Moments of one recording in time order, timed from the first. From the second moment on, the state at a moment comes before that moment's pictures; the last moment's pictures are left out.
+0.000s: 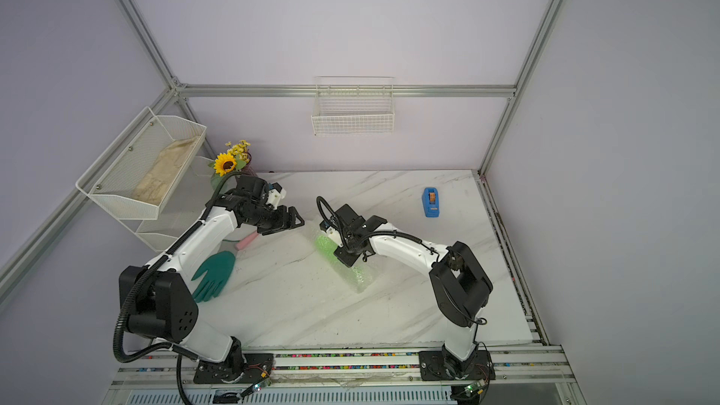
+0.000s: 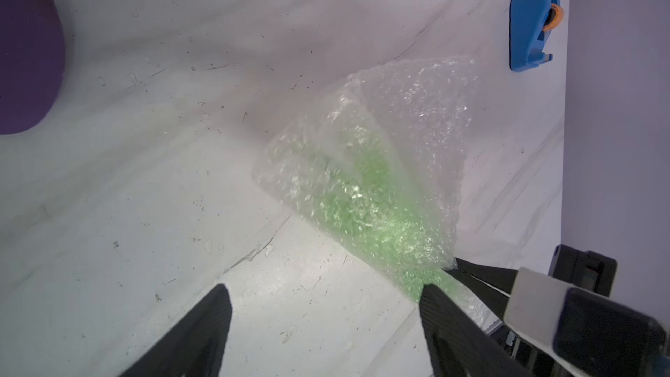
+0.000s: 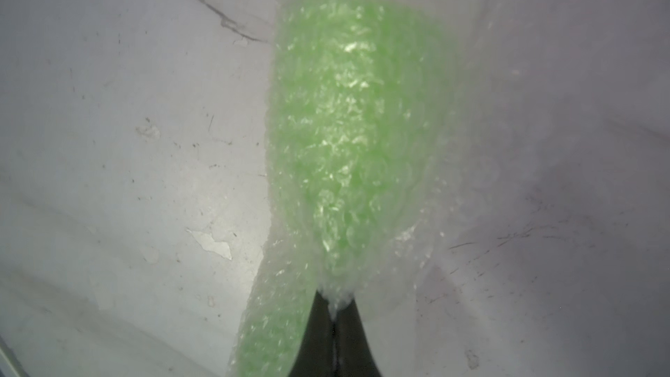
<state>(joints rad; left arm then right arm) -0.15 1.56 1.34 -0.85 0.41 -0.22 0.77 1.77 1.34 -0.67 -0.06 -0.28</state>
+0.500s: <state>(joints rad) -0.20 1.50 1.33 -0.75 0.69 0.34 0.75 1.61 1.11 -0.44 -0.08 -1.04</state>
